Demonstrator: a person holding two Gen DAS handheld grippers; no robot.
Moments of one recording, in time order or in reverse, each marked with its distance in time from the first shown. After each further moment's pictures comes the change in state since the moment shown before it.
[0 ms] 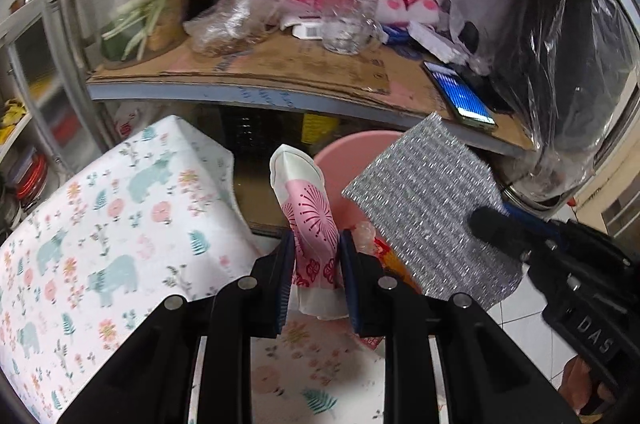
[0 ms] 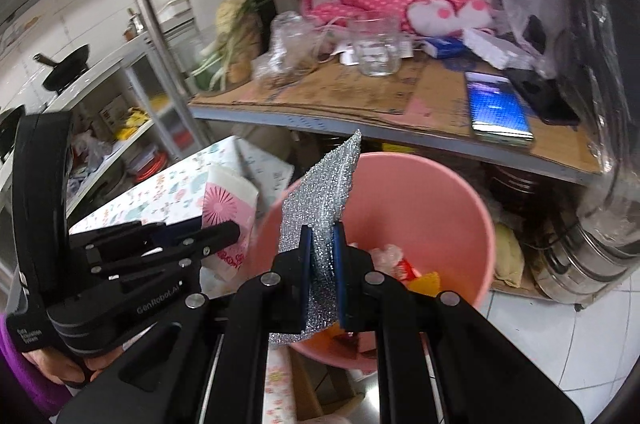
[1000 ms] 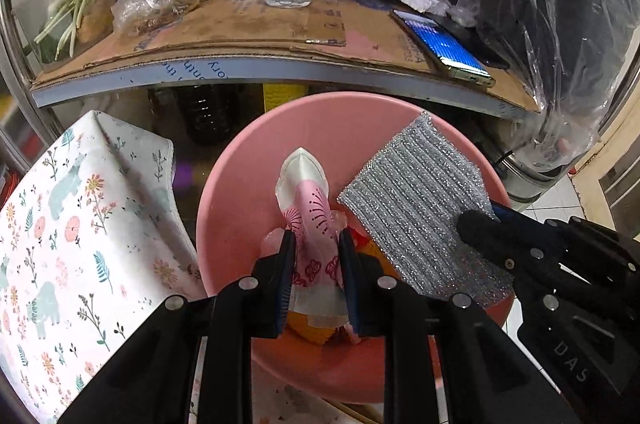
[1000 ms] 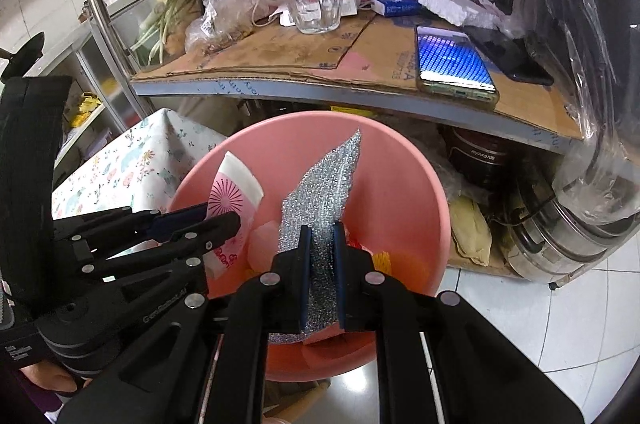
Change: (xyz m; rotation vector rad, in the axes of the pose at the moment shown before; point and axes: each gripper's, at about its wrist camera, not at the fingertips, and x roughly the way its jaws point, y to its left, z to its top) left arm 0.074 -0.042 0.004 0.079 0.091 -0.043; right arm 0.038 -0.039 -0.015 0.026 0.094 -0.135
